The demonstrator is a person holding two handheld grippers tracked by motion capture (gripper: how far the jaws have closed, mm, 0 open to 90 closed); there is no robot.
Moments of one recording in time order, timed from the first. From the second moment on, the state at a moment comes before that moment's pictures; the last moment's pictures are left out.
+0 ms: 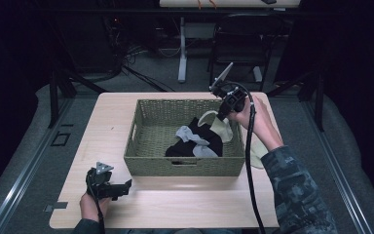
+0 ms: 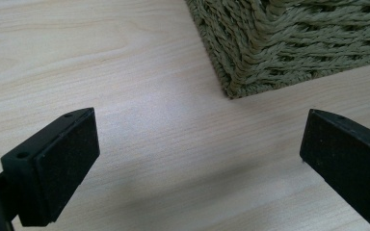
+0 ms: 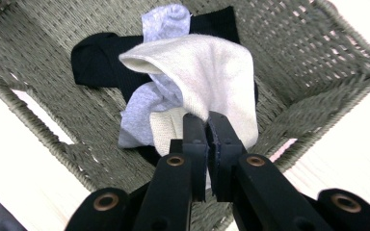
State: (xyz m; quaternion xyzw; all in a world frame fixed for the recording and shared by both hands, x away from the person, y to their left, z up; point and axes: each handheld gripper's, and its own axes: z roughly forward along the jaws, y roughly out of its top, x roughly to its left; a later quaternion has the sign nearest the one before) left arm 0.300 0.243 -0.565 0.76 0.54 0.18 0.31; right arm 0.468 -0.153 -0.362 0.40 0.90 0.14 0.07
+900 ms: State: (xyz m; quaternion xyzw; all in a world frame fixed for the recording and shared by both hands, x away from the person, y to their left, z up) left arm 0.300 0.243 -0.565 0.76 0.54 0.18 0.31; right arm 0.457 -0.206 -0.315 0.43 0.88 0.17 0.10
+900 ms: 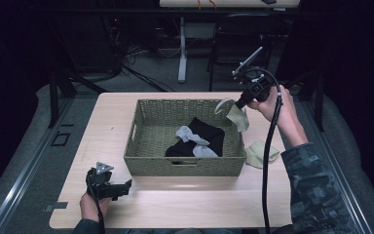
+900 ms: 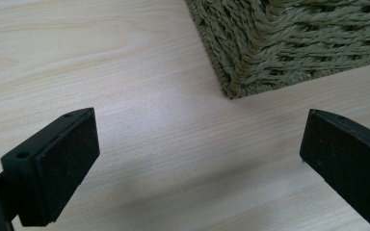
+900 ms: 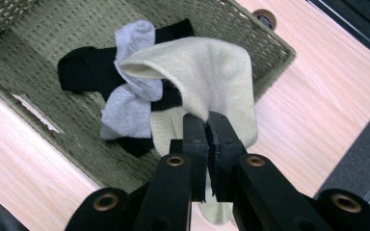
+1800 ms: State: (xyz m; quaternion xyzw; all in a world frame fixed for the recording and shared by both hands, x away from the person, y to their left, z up) left arm 0.300 0.243 -0.565 0.76 0.55 0.18 0.31; right arm 0.452 -0.292 -0.352 0.52 0.84 0.15 0.10
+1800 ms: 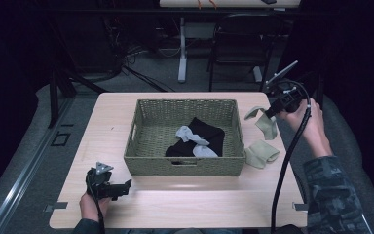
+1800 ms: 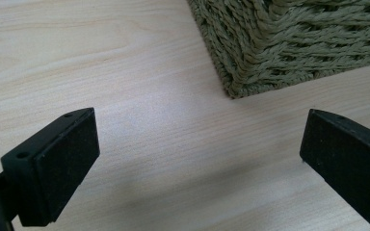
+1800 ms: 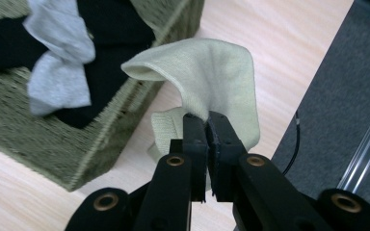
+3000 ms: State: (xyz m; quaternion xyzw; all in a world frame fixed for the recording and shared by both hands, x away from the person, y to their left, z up) left arm 0.300 0.243 -0.565 0.76 0.54 0.18 0.31; right arm 0.425 -0.325 -0.473 0.57 0.80 0.19 0.05
